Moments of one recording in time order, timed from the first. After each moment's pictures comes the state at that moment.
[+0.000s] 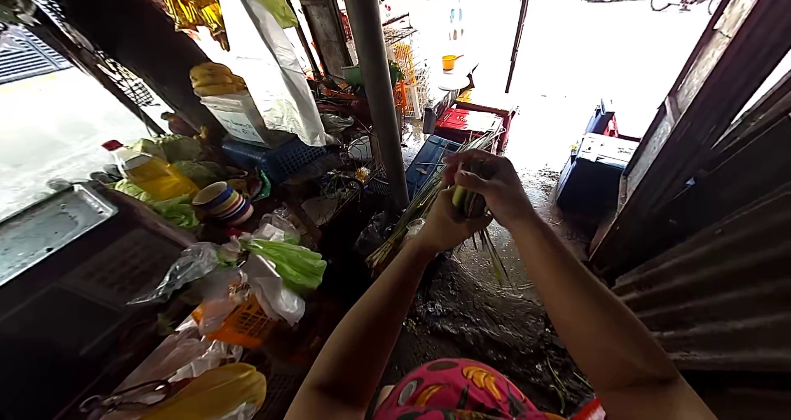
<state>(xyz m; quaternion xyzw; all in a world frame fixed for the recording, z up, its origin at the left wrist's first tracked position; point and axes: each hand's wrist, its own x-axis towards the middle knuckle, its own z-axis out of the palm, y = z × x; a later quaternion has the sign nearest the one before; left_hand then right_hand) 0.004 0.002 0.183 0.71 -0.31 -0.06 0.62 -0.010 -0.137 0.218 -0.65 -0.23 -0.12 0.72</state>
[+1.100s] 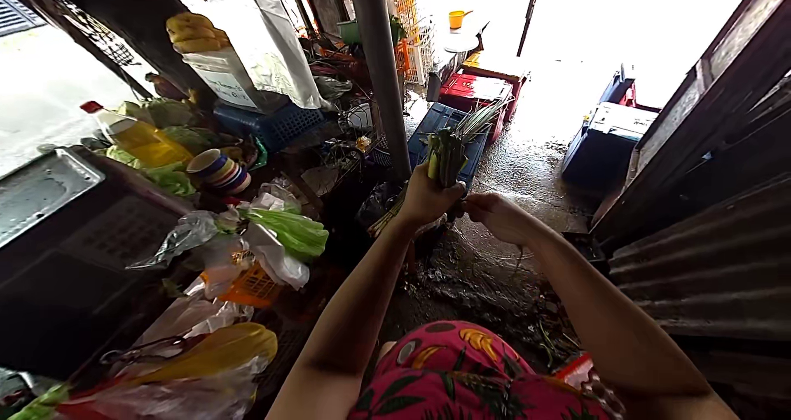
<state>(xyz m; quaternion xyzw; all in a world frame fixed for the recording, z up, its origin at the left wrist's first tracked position) 0.005 0.037 0.165 0.76 -0.24 0.00 0.61 -0.036 -0.149 0.155 -0.87 -0.14 0.15 0.45</state>
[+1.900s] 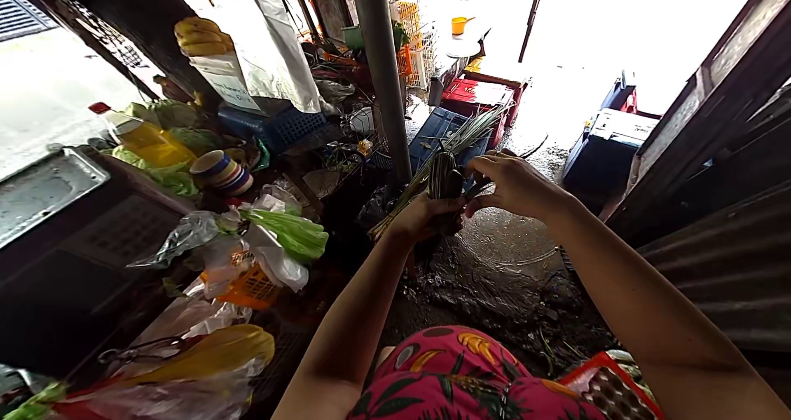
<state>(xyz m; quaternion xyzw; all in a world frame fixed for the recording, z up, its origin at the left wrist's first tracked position) 0.005 0.046 0.138 0.49 -0.20 -0.33 0.78 -0.003 -0.179 0.190 -0.90 -0.35 -0.15 0.21</state>
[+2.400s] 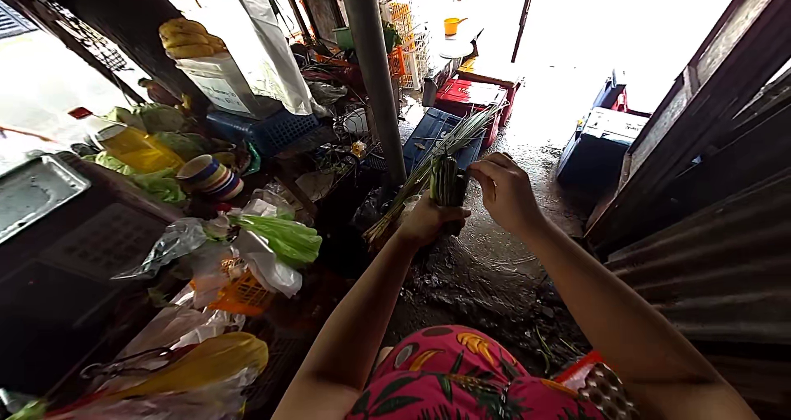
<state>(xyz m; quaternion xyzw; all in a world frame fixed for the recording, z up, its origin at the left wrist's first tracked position) 0.004 0.022 0.129 0.59 -0.20 -0.24 0.75 -0.025 -0.156 0.166 -0.87 -0.18 -0.32 0.33</state>
